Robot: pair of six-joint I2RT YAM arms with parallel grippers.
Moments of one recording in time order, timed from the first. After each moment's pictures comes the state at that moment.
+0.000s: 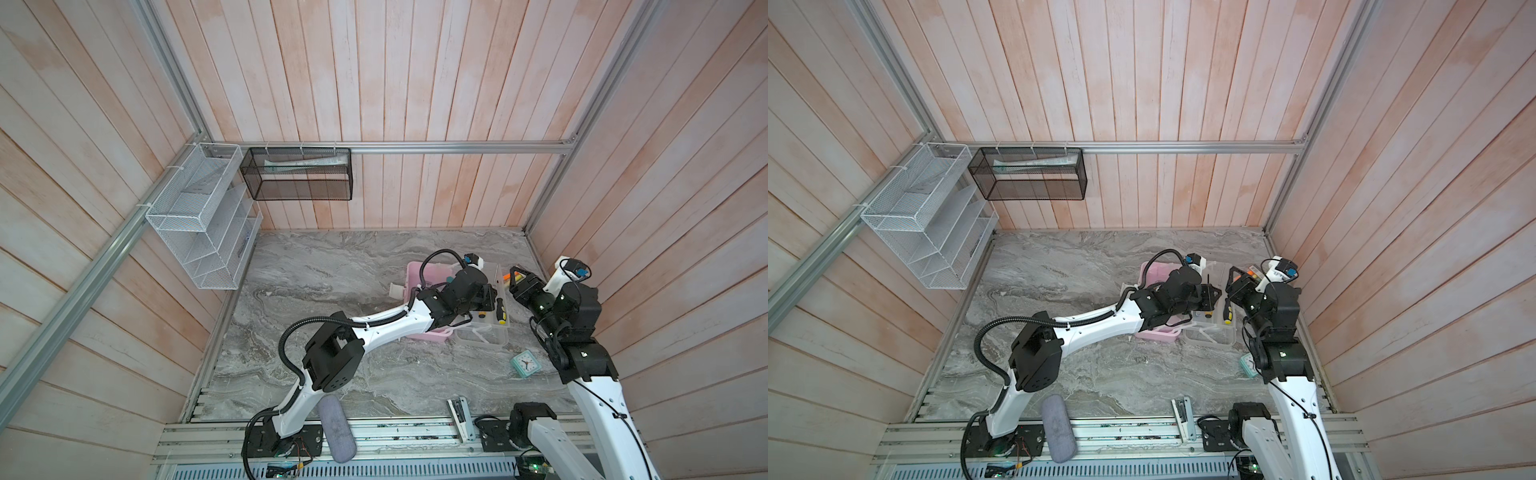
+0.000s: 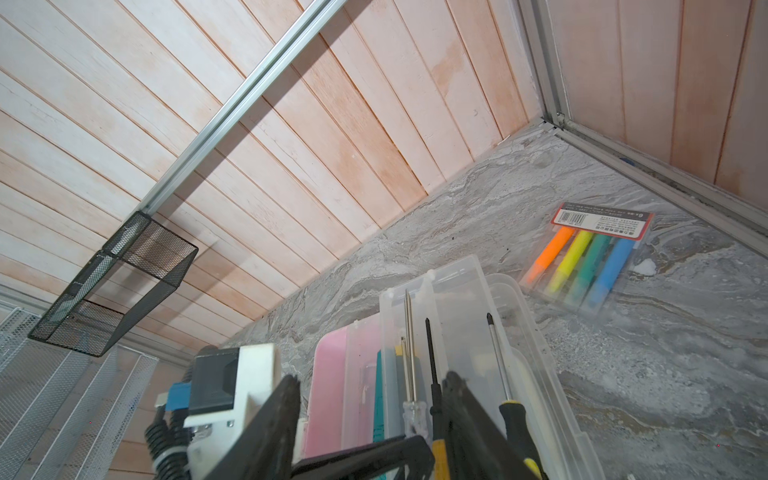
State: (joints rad) left arm -1.06 2.19 1.89 -0.12 0.00 -0.83; right arm 0.03 0.73 0.78 -0.29 -0.07 0.67
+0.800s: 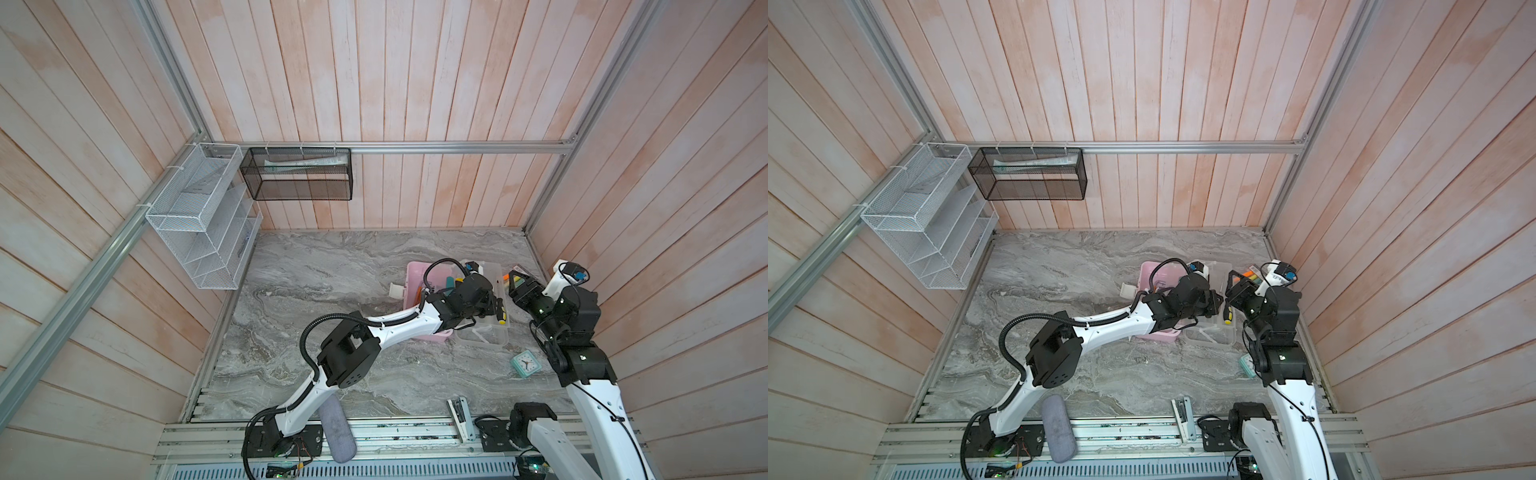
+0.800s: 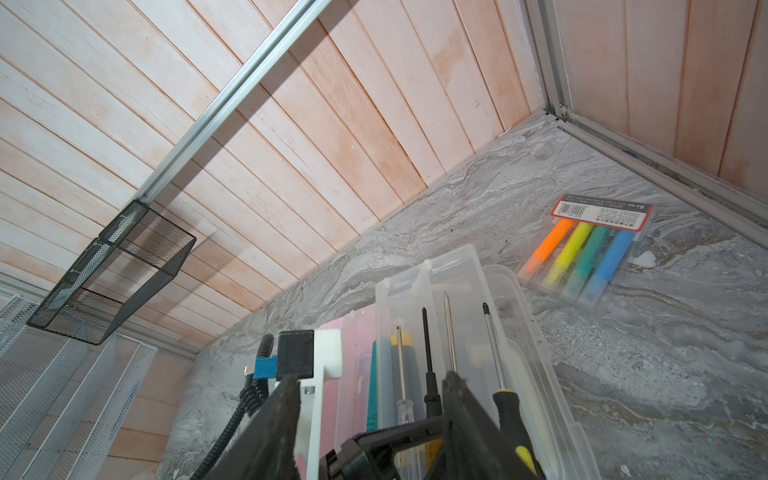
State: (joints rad) left arm -1.06 2.32 1.97 -0.14 -0.01 -0.90; right arm 0.01 0.70 0.75 -0.29 -0.11 0.66
